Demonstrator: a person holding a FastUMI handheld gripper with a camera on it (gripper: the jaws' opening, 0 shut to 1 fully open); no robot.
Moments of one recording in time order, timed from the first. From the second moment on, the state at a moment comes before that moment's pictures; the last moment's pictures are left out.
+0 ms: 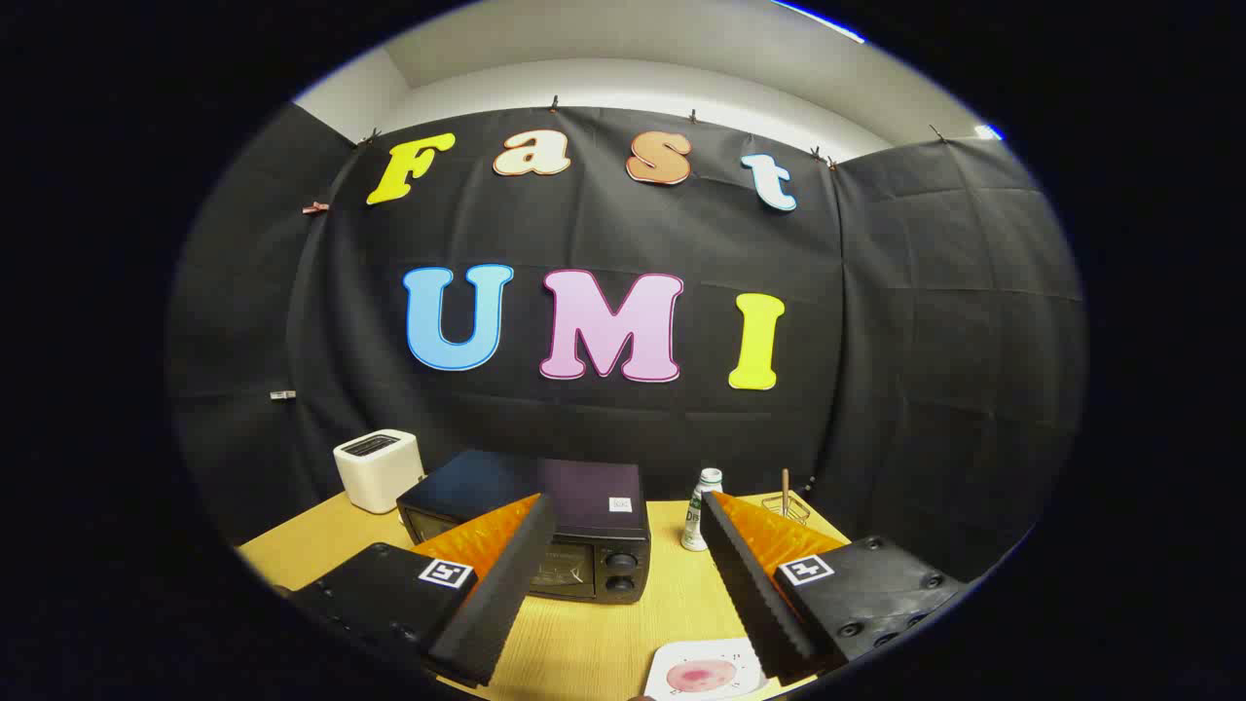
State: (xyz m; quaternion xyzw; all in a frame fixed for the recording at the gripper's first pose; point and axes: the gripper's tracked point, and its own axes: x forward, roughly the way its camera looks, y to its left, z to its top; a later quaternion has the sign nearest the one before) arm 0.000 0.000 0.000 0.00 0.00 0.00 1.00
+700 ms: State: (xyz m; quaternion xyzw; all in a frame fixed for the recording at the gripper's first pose) arm 0.005 0.016 -0.002 0.00 0.01 0.01 1.00
